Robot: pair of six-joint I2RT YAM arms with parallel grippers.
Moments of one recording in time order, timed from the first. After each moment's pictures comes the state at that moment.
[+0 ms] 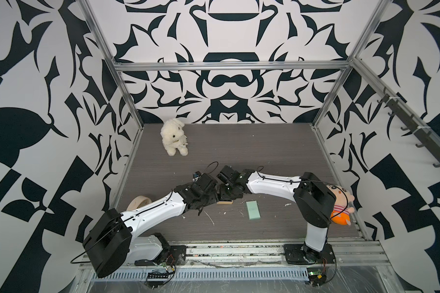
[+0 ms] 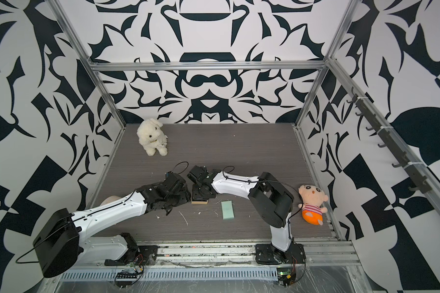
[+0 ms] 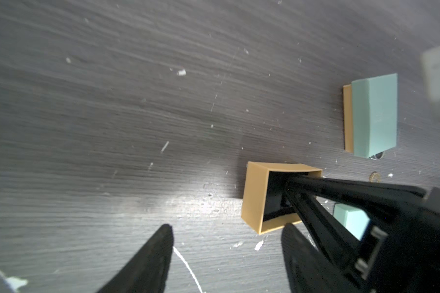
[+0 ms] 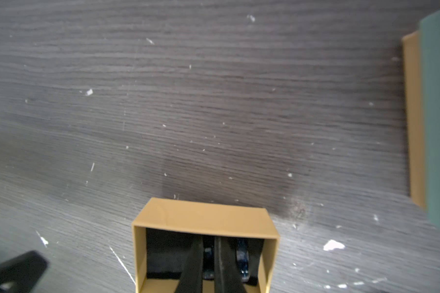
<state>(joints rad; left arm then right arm) -0.85 1.28 0.71 -0.51 -0.10 -1.03 0.94 1.88 1.25 -0.56 -0.05 0.86</state>
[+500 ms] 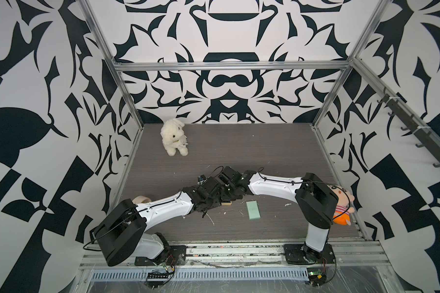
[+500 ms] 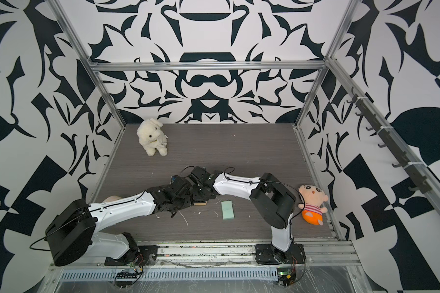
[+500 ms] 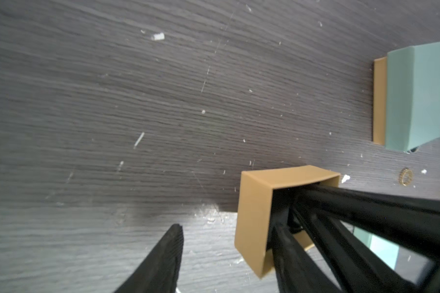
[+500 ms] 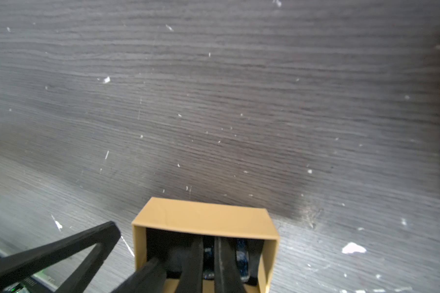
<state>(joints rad) -0.88 1.38 0.69 -0.42 -0.10 -1.06 0.94 1.85 1.21 -0.51 -0.09 0.84</state>
